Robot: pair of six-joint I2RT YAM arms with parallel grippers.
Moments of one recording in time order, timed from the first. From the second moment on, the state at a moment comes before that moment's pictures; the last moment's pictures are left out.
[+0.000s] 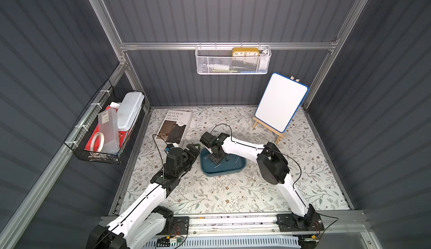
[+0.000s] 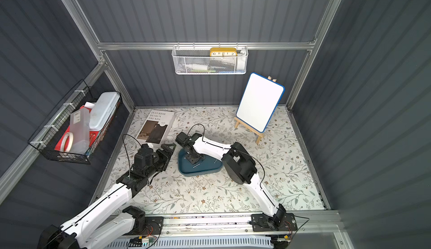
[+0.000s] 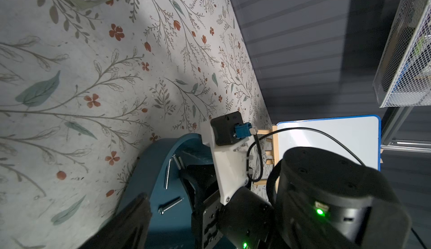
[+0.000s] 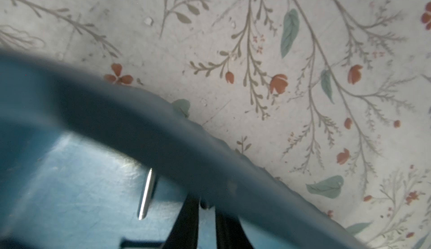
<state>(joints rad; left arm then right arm) -0.41 0.93 0.47 -0.02 0.07 -1.22 0.90 2.34 1.91 -0.93 0.18 0.07</state>
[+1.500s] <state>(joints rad) -0.41 0.91 0.47 -0.02 0.05 -1.20 0.88 2.28 1.82 -0.98 0.26 0.19</state>
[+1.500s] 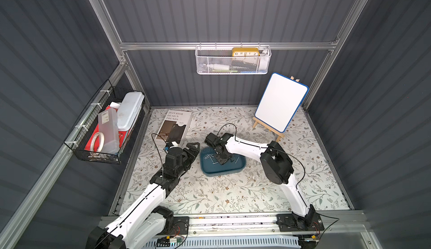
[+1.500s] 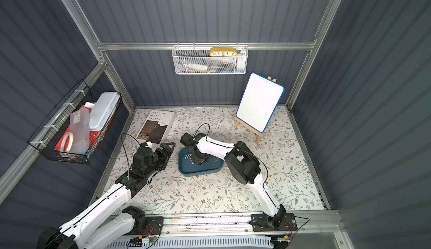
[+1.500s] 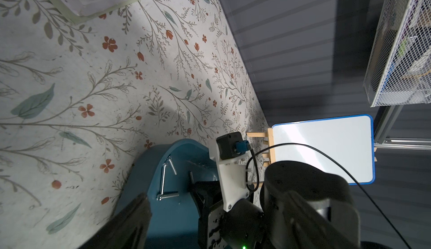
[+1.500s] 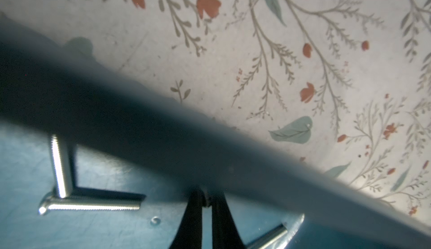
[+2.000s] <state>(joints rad) -0.41 0.91 0.47 -0.02 0.07 -1.20 0.87 2.19 1.81 -1.03 0.21 0.23</state>
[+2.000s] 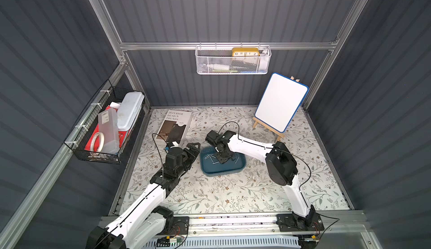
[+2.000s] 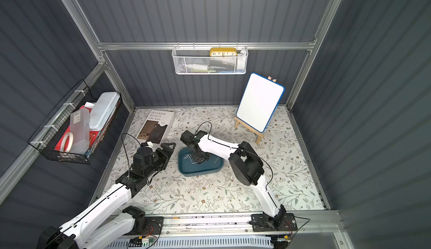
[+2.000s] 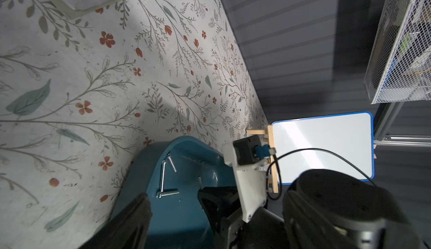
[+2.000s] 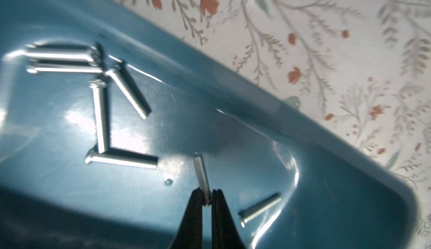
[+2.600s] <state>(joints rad) -0.41 0.92 0.48 0.00 0.08 -1.18 0.87 1.99 1.67 -1.05 0.23 0.34</state>
